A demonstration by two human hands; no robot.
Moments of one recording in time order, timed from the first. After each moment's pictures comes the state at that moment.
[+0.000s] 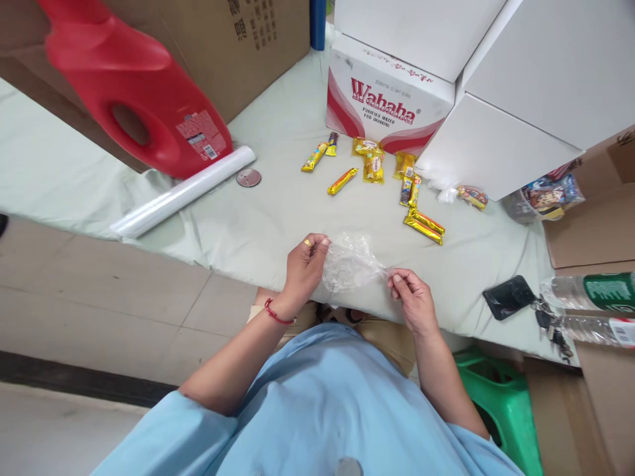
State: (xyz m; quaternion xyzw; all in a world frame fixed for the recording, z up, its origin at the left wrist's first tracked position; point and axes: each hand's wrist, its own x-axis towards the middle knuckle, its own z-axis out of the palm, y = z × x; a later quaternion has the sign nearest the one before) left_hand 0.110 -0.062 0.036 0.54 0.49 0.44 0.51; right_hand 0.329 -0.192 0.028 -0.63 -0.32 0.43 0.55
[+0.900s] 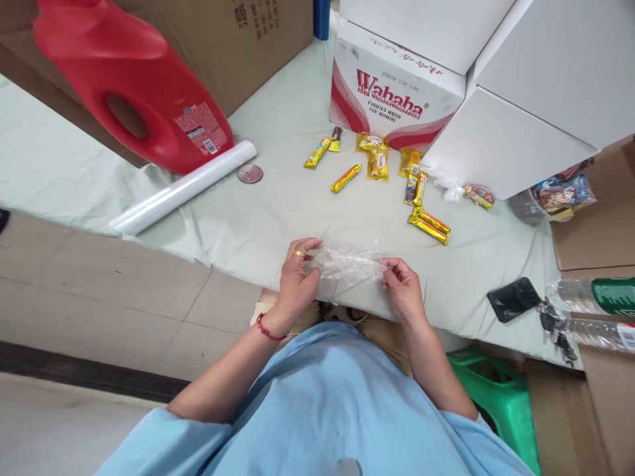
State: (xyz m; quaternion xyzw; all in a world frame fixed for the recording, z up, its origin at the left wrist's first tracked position) left_hand 0.086 -0.075 0.017 0.65 0.47 0.44 0.40; right_hand 0.309 -0.155 0.021 -0.67 -0.31 0.42 0.53
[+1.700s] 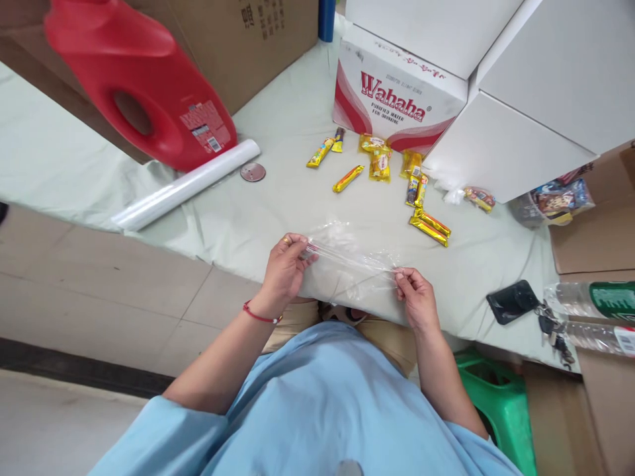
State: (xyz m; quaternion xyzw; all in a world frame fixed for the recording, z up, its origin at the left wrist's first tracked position) left_hand 0.083 -0.047 0.019 0.28 0.46 0.48 0.69; right_hand 0.330 -0.182 0.015 -0.68 -0.29 0.41 0.54
